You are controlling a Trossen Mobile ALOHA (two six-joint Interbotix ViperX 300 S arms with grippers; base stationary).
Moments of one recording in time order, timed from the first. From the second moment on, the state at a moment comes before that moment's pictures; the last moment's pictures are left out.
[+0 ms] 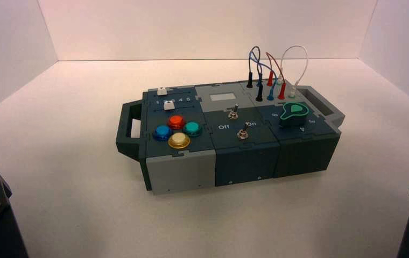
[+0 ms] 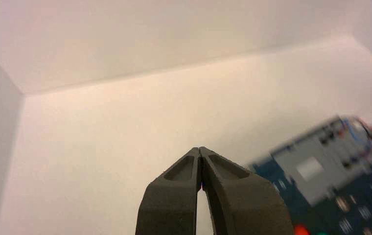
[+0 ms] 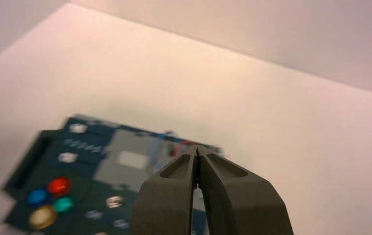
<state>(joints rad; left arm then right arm) -0.28 -0.89 0.99 -0.08 0.48 0.07 0.46 -0.74 0.96 0.05 0.42 -0.01</state>
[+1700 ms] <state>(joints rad) -0.47 -0.52 0.94 -0.19 0.57 0.08 0.82 -0.29 0.85 0.12 0.52 -0.09</state>
